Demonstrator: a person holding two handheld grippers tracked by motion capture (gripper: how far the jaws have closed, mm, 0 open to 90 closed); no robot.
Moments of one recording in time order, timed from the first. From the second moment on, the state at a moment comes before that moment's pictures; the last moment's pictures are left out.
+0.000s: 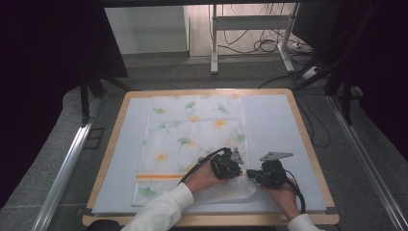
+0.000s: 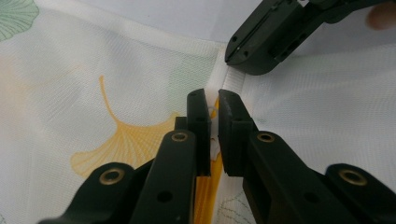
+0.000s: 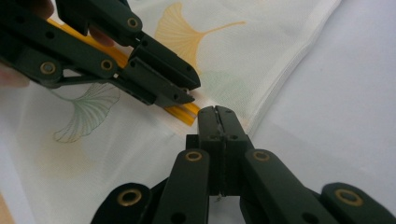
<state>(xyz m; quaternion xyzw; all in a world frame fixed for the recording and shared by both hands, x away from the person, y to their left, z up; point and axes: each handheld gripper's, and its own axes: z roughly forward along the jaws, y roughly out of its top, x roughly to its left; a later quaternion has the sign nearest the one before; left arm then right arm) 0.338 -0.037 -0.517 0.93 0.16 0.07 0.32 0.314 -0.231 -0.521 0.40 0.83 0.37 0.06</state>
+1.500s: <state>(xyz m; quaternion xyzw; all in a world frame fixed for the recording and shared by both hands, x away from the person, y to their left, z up) 0.336 0.011 -0.516 0.93 0.20 0.07 0.30 0.320 -0.231 -0.525 0.42 0.83 0.38 0.04</state>
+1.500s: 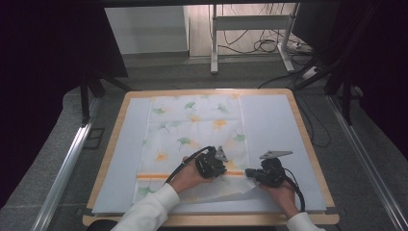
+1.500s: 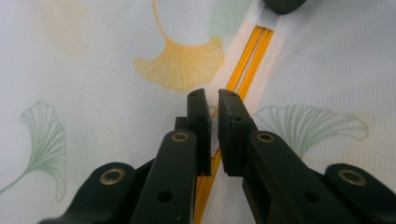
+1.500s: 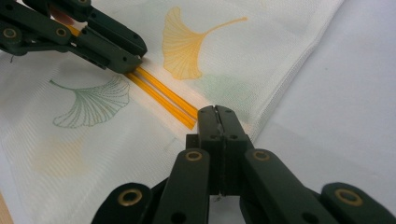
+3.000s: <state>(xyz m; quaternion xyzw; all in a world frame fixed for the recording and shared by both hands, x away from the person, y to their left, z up) 0.331 0.054 -0.519 0.92 0.25 0.06 0.30 0.320 -0.232 -0.525 0.41 0.83 0.38 0.04</state>
